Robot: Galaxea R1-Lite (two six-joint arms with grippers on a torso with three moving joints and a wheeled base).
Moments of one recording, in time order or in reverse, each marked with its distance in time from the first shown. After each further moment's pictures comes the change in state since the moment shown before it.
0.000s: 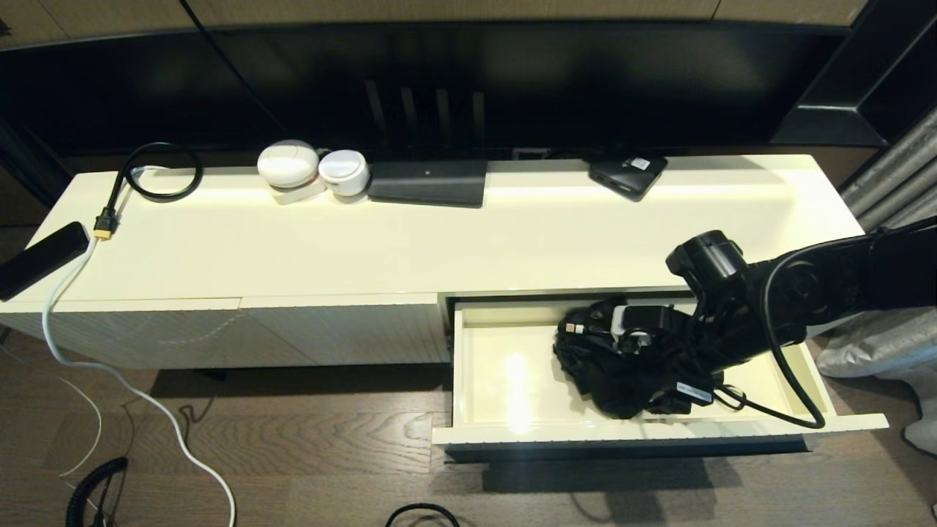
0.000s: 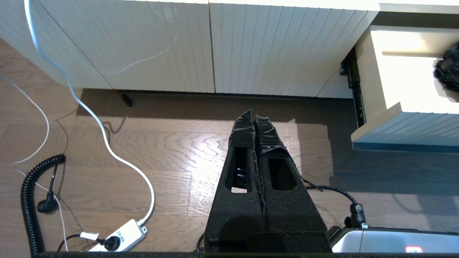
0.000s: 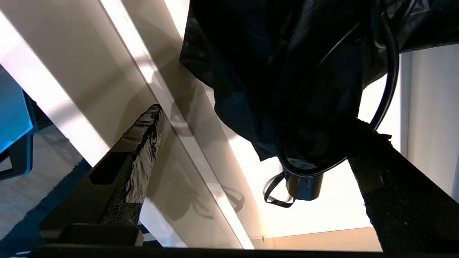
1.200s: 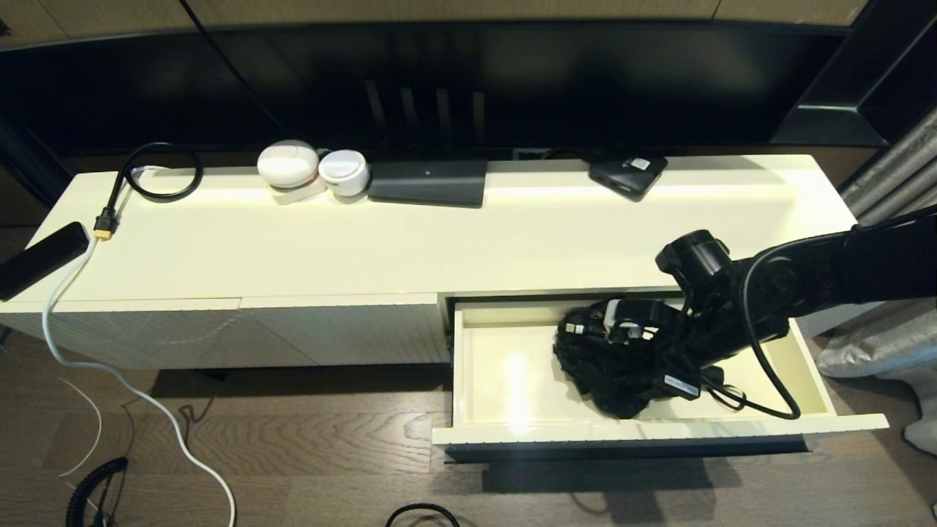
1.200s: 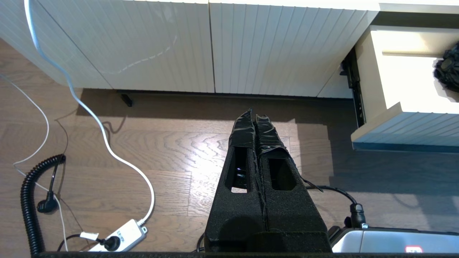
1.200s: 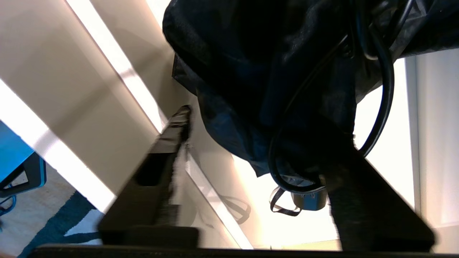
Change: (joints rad) left arm 0.000 0.000 0.000 0.000 0.000 0.000; right arm -0.001 0.051 -0.064 0.025 0.007 0.065
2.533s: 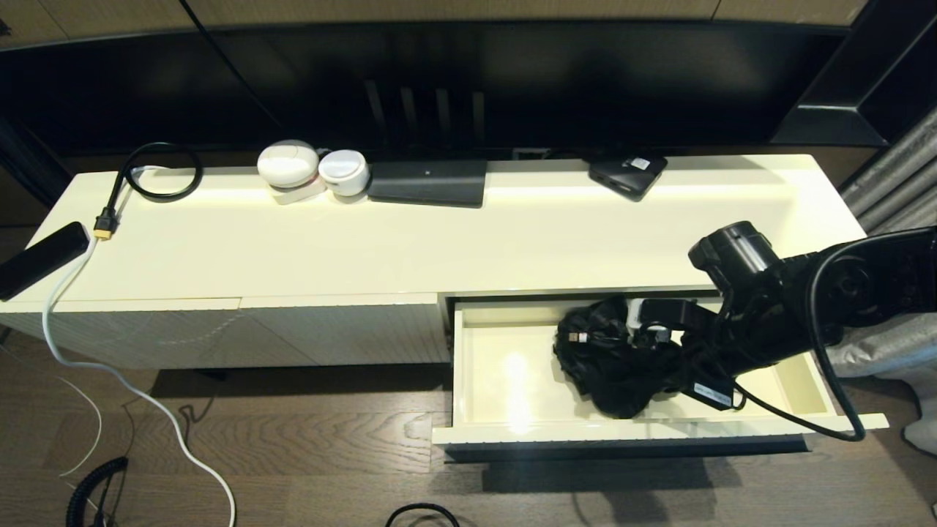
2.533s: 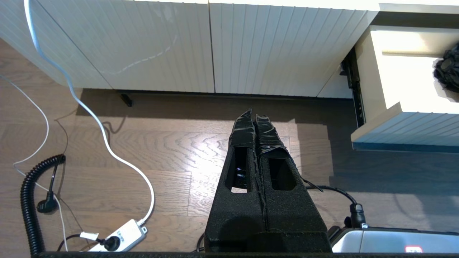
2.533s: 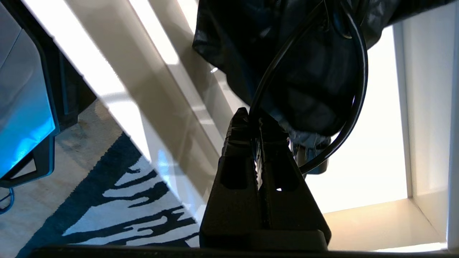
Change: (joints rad) left arm 0.000 0.000 0.000 0.000 0.000 0.000; right arm 0.001 -0.157 0.134 -0.016 -0.003 -0.006
